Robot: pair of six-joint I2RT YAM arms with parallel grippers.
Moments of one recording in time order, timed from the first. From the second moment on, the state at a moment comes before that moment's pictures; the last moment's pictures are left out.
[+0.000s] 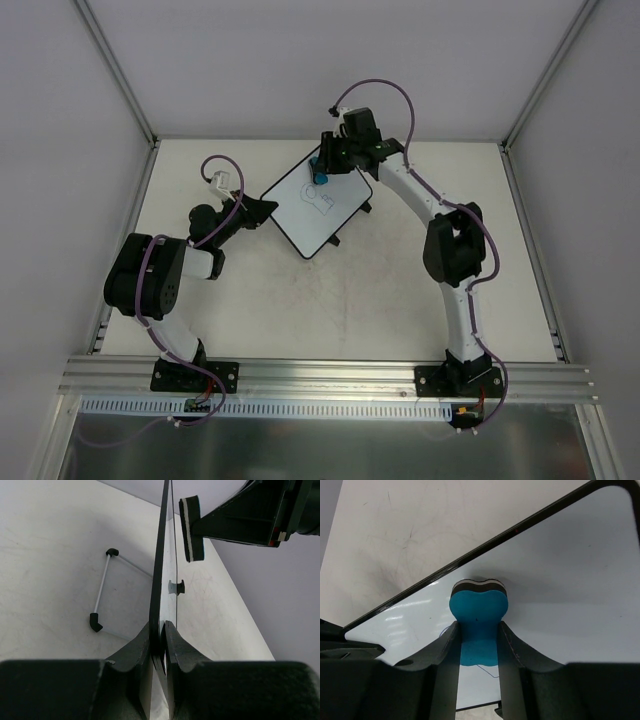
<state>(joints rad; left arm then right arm) -0.13 1.71 0.54 1.17 0.52 -0.75 0.50 2.19 2.04 -0.49 -0.27 0.33</state>
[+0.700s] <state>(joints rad) -0.13 1.72 0.54 1.16 0.51 -0.75 0.57 2.24 2.05 -0.48 -0.23 0.32</state>
